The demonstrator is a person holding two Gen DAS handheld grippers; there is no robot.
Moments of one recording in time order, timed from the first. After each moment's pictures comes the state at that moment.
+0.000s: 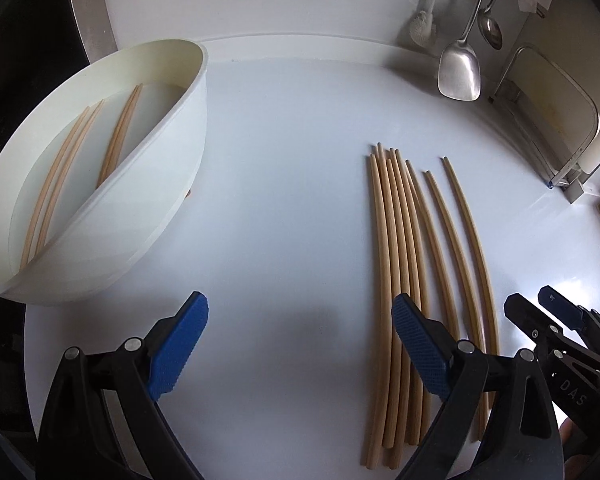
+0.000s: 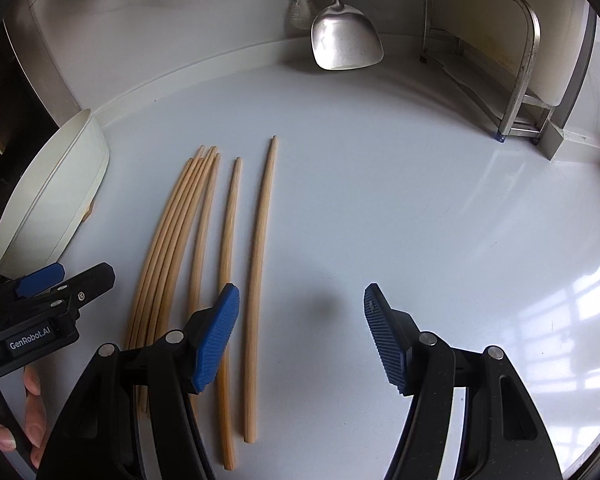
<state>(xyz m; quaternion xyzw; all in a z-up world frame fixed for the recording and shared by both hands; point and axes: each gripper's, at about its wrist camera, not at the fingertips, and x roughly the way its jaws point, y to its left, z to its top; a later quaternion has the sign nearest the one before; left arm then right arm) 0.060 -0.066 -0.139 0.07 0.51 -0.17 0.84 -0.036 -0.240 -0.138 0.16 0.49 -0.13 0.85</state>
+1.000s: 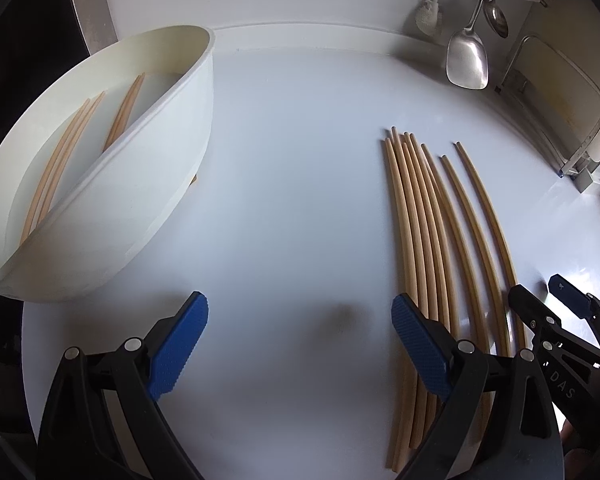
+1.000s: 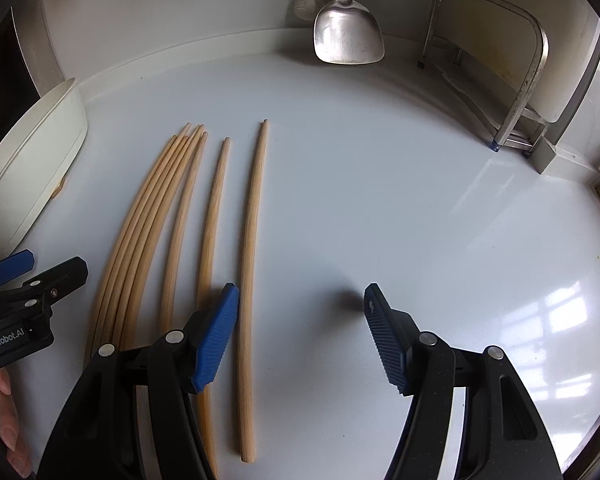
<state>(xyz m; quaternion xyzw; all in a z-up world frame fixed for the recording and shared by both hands) 0.061 -0.058 -0.147 0.08 0.52 -0.17 0.84 -0.030 -0.222 -0.147 0.09 0.51 -0.17 0.84</state>
